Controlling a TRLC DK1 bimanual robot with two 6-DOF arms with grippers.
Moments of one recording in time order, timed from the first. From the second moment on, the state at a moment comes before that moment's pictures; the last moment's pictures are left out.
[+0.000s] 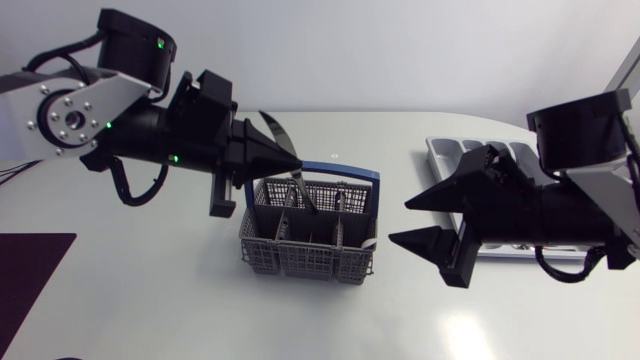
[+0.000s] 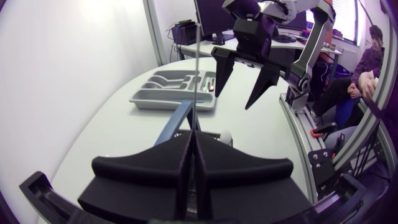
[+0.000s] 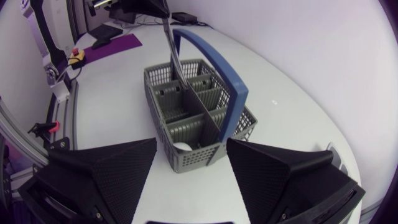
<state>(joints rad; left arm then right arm) -0.39 1.43 1.09 -0.37 0.82 0.74 0.35 1.05 0.72 -0.41 -0.48 -0.48</state>
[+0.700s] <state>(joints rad) -0.48 1.50 1.46 -0.63 0.96 0.50 0.40 1.18 0.91 -0.41 -0.74 -0.41</state>
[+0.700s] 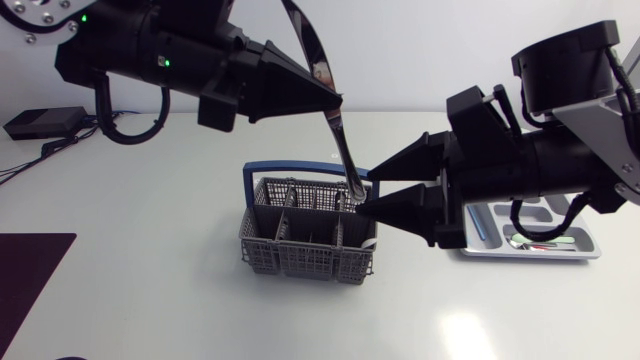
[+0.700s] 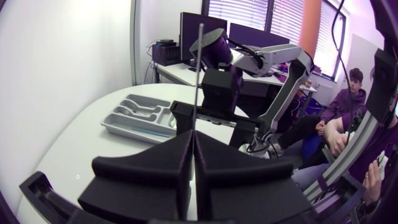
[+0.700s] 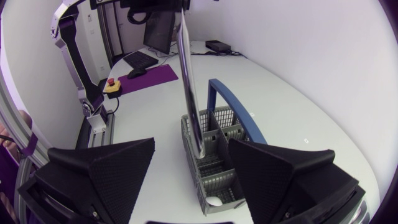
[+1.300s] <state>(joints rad) -0.50 1.52 1.46 -0.68 1.01 0.49 0.45 1.22 0.95 -0.37 -0.75 -0.36</state>
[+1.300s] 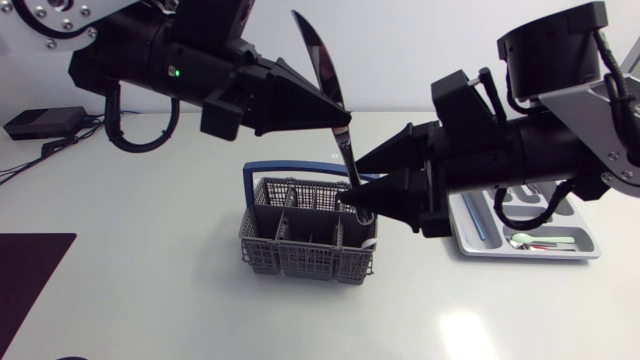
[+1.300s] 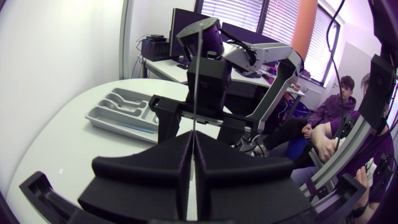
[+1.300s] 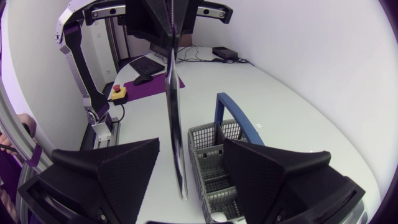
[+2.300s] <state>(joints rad) -0.44 1.52 1.48 -0.34 1.00 0.23 0.44 1.19 0.95 -0.44 -0.76 -0.34</state>
